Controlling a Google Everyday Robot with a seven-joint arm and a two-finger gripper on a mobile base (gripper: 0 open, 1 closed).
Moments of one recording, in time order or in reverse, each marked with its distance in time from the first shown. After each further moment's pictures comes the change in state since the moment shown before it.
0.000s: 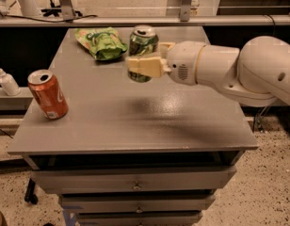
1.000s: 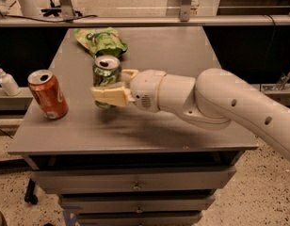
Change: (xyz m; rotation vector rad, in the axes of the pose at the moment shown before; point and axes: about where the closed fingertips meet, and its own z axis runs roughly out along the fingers) arm 0.048 0.078 0.061 -0.147 -0.017 0.000
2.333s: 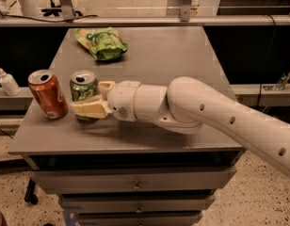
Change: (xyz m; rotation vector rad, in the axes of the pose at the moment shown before) arm 0.029 0.029 0.054 -0.095 0.019 -0.027
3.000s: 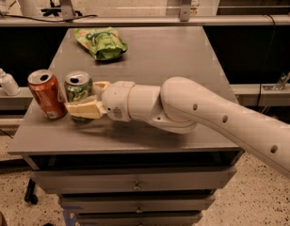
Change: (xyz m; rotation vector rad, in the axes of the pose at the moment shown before) arm 0.001 0.004 0.014 -0.008 0.007 -0.016
